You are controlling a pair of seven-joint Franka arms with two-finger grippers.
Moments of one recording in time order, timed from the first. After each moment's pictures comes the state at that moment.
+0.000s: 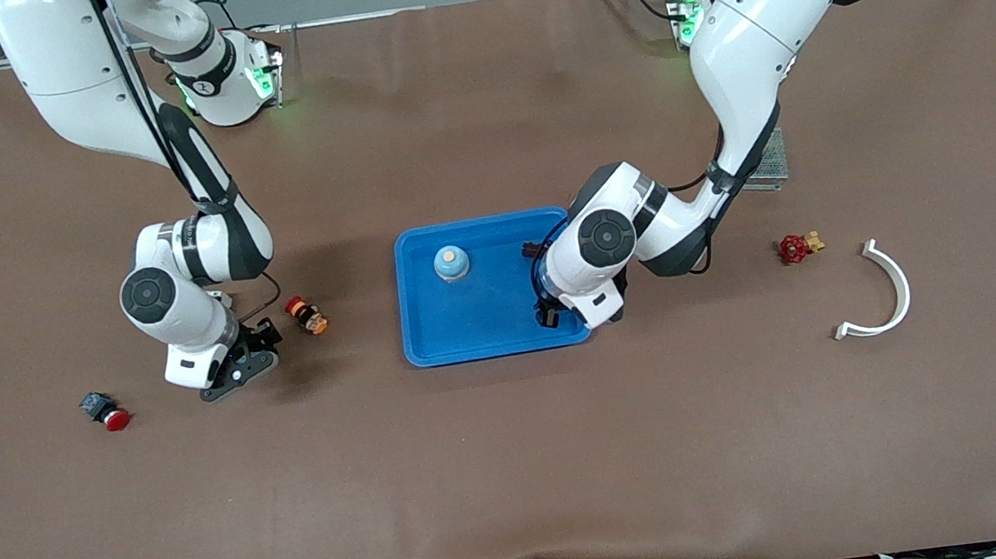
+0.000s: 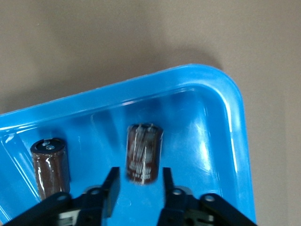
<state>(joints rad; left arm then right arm) -0.24 0.82 -0.50 -1.57 0.15 2.34 -2.04 0.34 0.53 -0.21 -2.09 0.12 2.62 -0.43</state>
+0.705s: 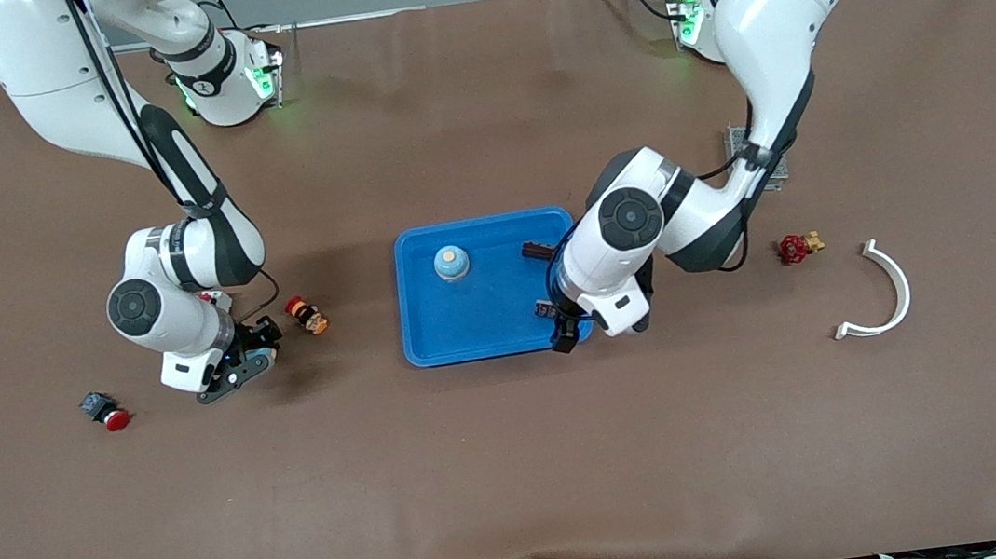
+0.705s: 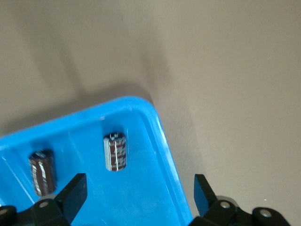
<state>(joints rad) -0.20 0.70 -0.49 -1.52 0.22 2.25 -1.97 0.27 0.52 -0.14 -2.04 0.18 2.47 -0.42</state>
